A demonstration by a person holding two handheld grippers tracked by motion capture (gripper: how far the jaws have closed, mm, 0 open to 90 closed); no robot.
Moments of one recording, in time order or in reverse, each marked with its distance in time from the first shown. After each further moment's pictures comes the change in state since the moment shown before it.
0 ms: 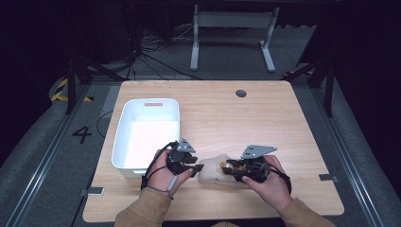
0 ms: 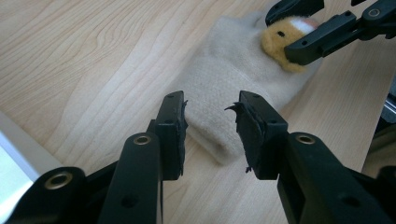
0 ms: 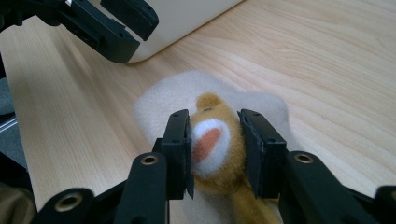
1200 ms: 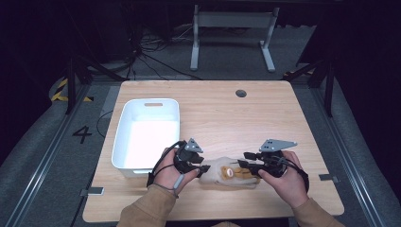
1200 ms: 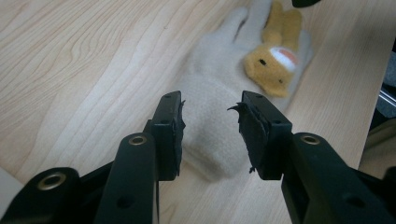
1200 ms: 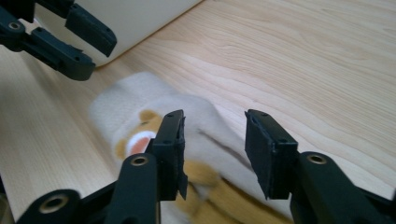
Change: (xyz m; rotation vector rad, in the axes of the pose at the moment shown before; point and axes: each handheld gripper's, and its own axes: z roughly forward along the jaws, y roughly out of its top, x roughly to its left) left arm -0.006 0.012 0.015 0.021 -0.041 0.055; right arm -0.030 -0.005 -0.038 -0.021 -0.100 0.054
